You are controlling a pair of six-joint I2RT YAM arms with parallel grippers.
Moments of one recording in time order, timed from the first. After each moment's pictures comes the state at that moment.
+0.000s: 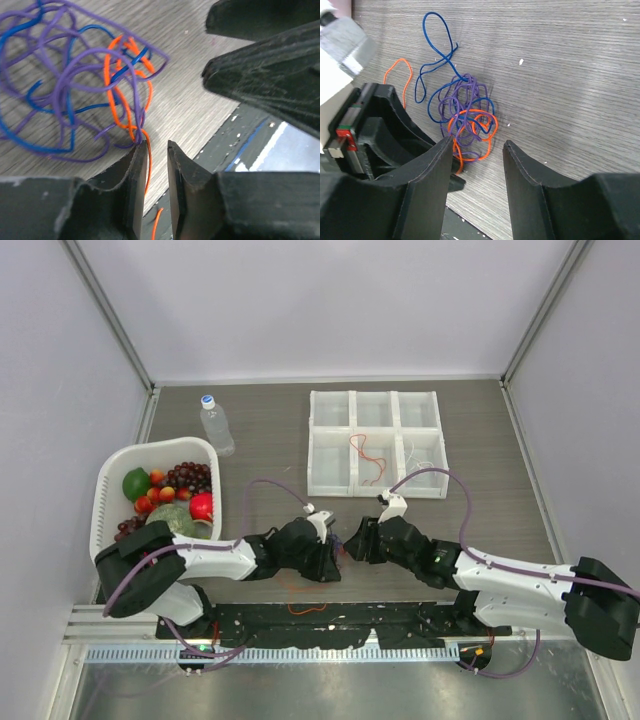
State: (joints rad) left arm -1.05 1.42 0.49 0.19 0.18 -0.75; right arm 1.01 1.02 0.37 0.03 0.20 0.86
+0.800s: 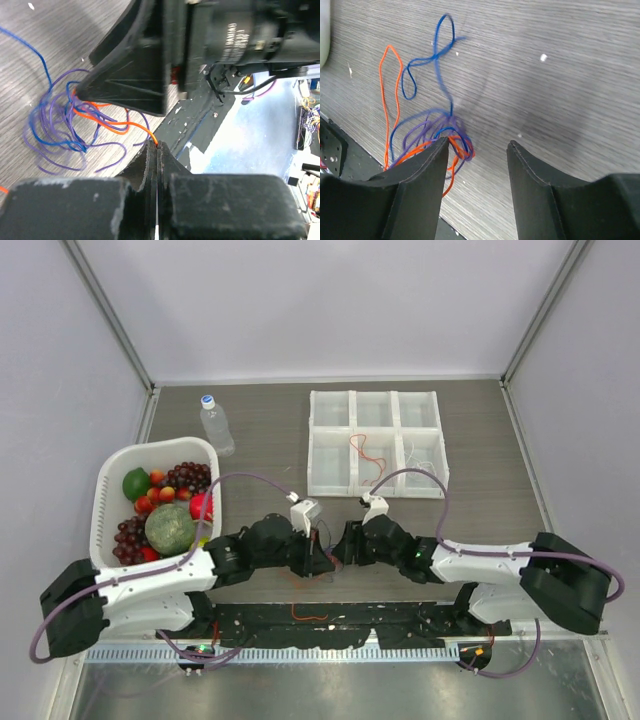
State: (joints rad) left arm -1.07 1.09 0.50 0.04 0.18 -0.74; right arm 1.01 1.21 0.38 0.18 0.13 0.81
